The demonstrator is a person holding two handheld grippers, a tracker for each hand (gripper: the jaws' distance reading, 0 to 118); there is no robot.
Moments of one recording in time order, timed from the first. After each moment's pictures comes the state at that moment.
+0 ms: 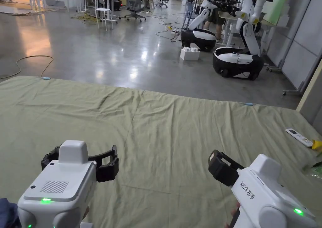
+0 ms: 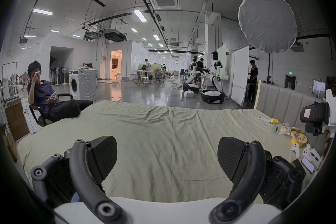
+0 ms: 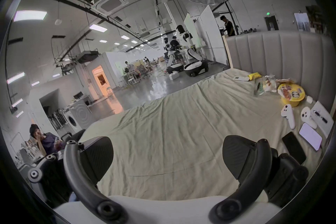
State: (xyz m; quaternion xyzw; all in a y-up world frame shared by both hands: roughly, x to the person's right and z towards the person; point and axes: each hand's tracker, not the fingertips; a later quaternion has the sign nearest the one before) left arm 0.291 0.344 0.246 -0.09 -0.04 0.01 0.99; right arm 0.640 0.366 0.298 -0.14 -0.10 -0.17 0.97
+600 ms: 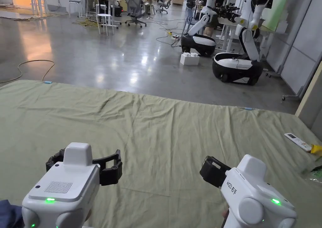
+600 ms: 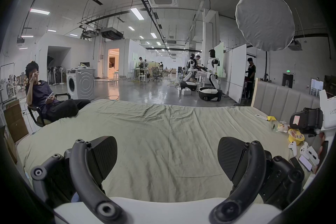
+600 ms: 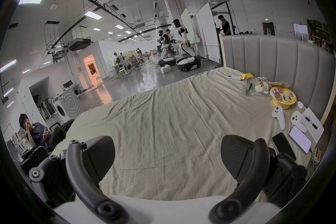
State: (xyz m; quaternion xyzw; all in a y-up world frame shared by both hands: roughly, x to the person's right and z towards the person) left arm 0.294 0.348 0.251 -0.10 -0.05 0.01 0.99; right arm 0.622 0.361 0.284 -0.18 -0.12 -0.14 0.97
